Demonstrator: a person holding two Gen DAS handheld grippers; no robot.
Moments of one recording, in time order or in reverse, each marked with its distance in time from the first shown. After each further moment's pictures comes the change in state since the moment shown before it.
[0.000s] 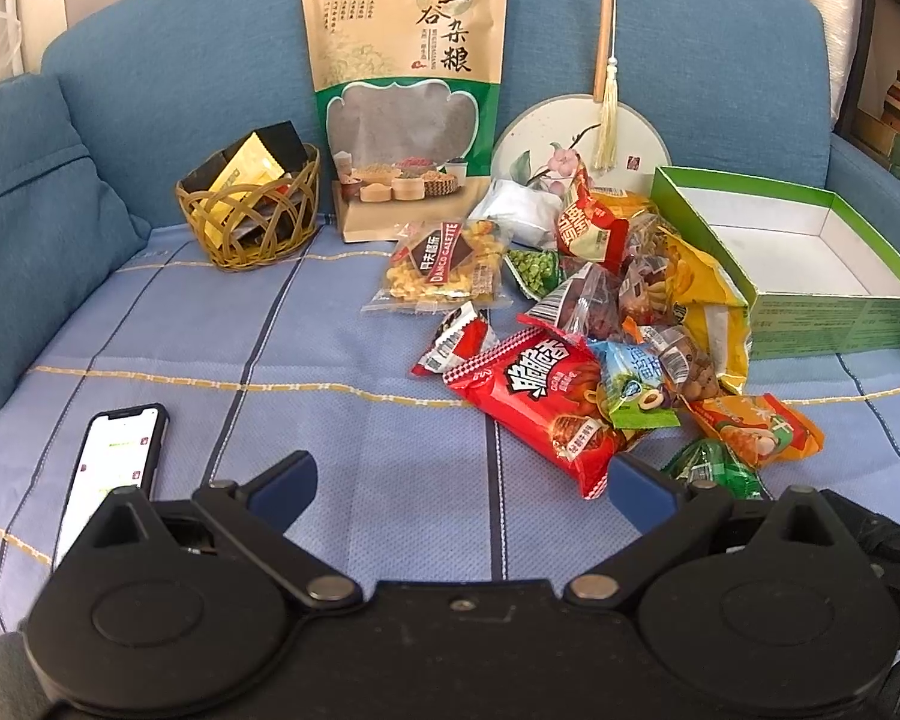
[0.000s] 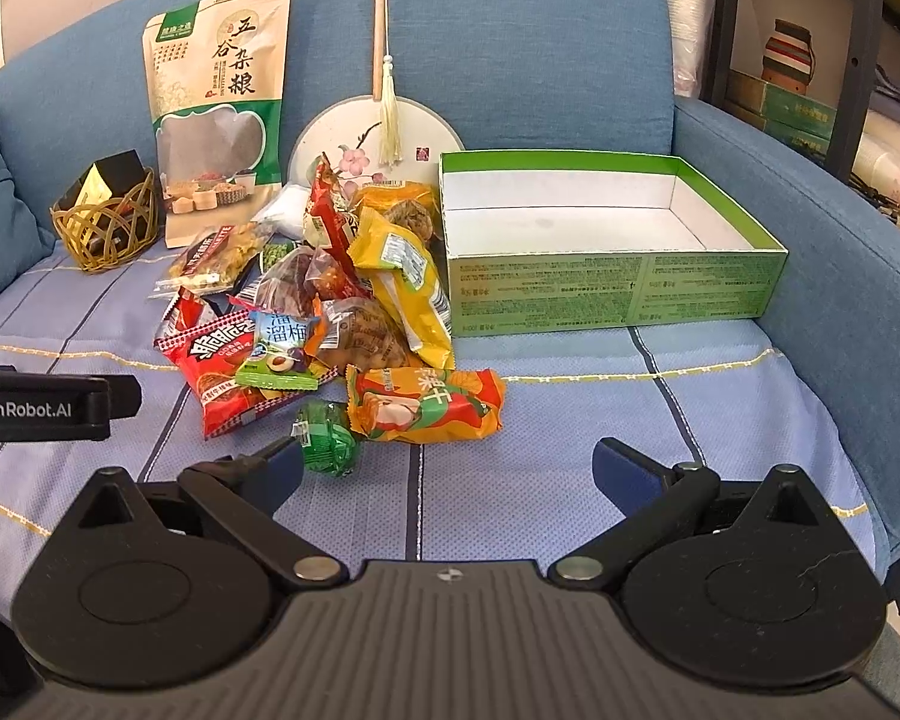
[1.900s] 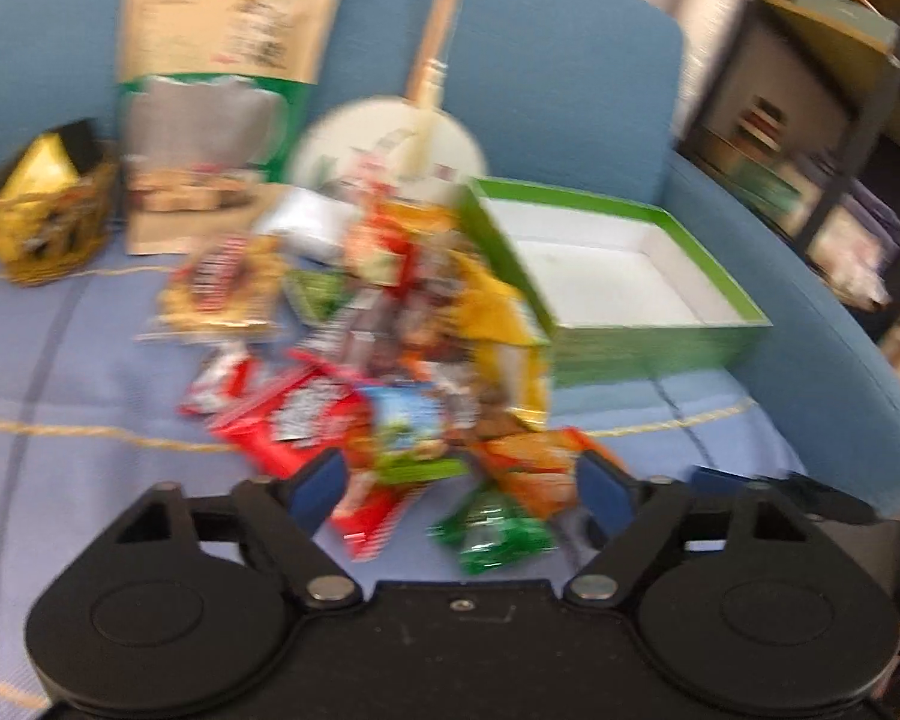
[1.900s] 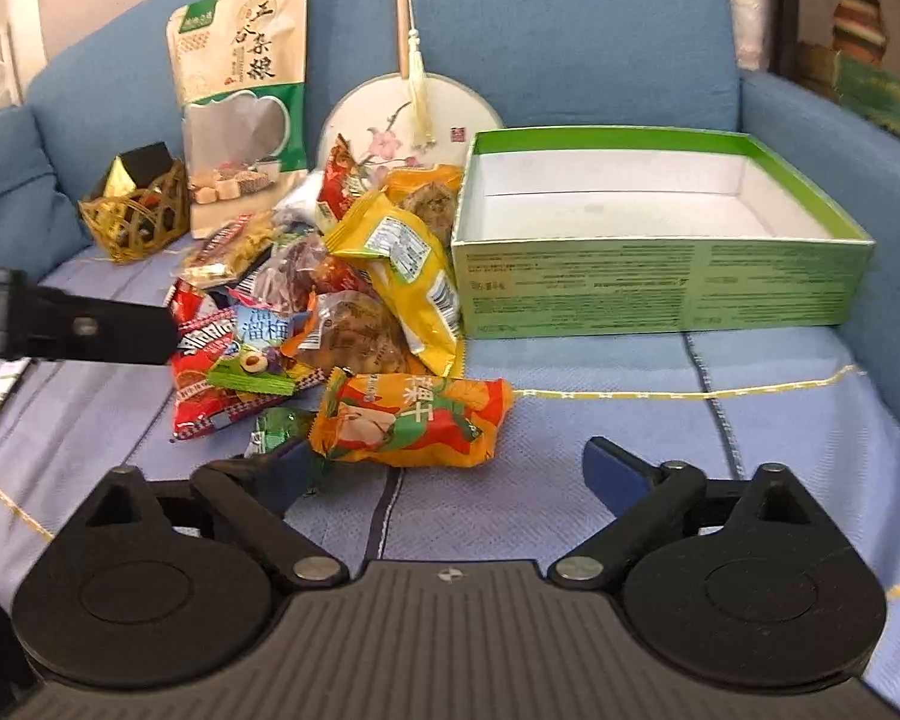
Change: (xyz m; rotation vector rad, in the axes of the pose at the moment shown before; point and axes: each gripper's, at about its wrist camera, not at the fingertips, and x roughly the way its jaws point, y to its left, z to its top) left arm 0.022 -0.036 0.034 0.012 0.033 -0.426; right arm 0.051 -0.048 0.004 -0.025 0.005 0.224
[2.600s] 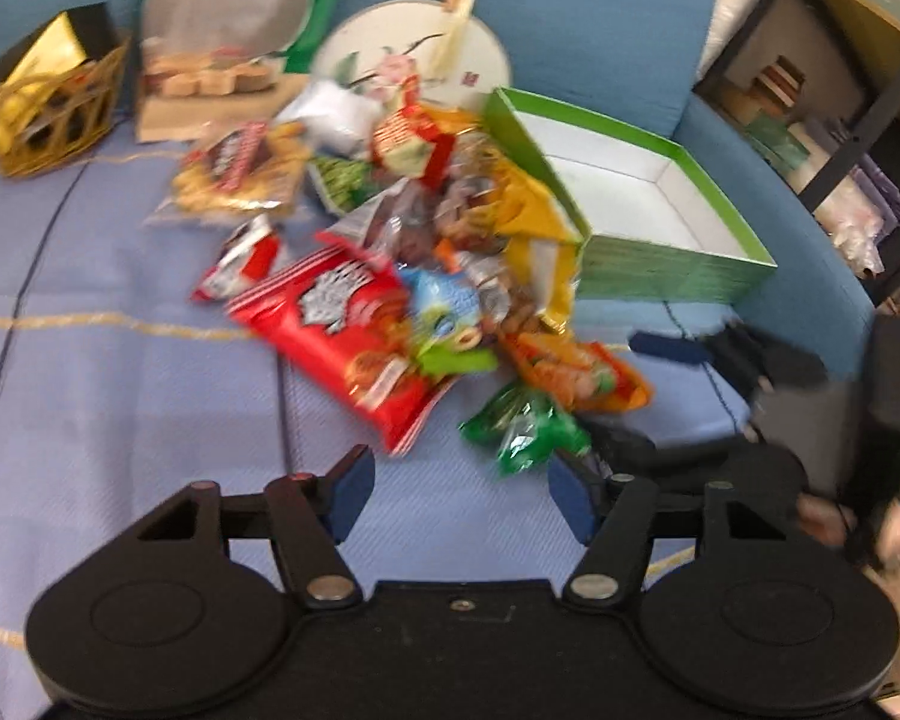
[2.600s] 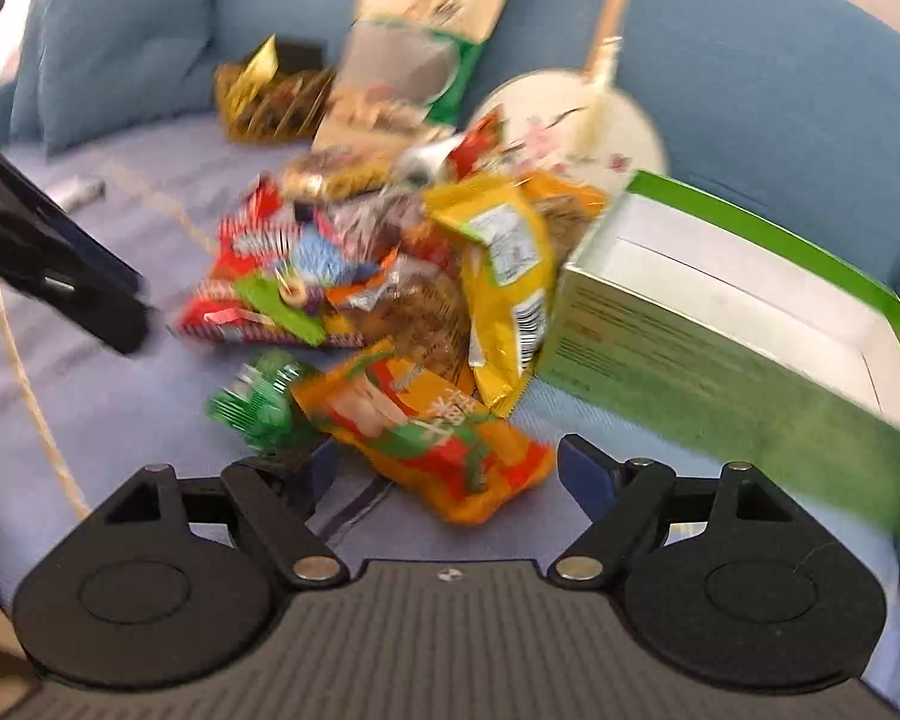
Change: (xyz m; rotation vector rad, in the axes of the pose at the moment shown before) left arm 0.002 0.036 -0.026 -0.086 0.150 -0.027; right arm 0.054 0.005 0.013 -0.525 0.036 0.127
